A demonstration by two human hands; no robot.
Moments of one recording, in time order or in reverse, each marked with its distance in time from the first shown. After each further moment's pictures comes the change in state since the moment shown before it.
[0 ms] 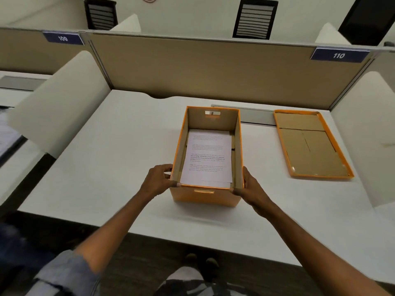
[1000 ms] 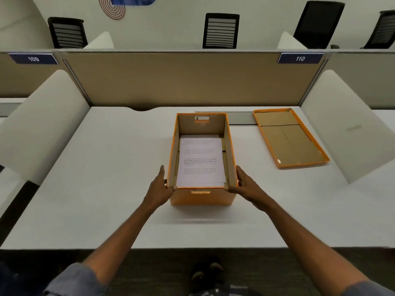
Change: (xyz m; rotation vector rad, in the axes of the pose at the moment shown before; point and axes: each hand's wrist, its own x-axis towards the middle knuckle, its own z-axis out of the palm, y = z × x) left_hand -0.005 -0.006 -0.001 0.032 -0.050 0.040; right_hand -0.011 -0.001 0.015 -0.002 0.026 0.026
